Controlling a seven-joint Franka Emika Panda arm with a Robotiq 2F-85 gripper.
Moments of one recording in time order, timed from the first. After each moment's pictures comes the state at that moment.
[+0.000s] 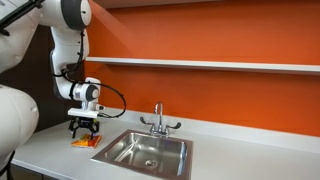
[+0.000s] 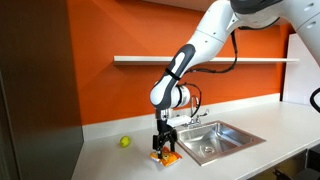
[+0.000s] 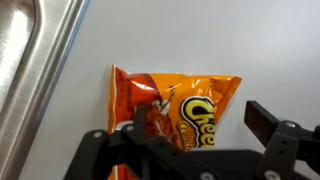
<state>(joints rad) 0.21 0.47 0.21 -2.13 0.05 2.43 -0.16</state>
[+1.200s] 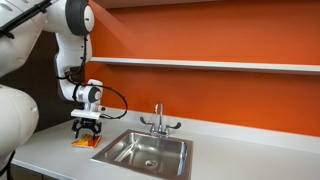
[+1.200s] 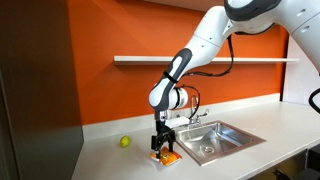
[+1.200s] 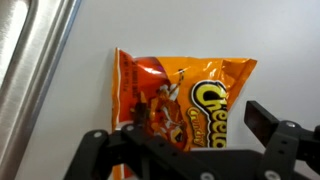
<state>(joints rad) 0.21 0.53 0.20 -2.07 0.05 2.43 -0.16</state>
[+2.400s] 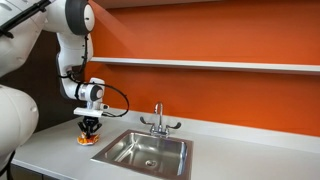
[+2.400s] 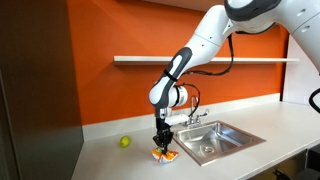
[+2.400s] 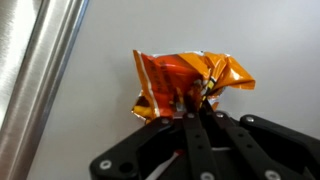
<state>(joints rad) 0.21 0.52 0.18 -2.05 0.05 2.43 -0.16</state>
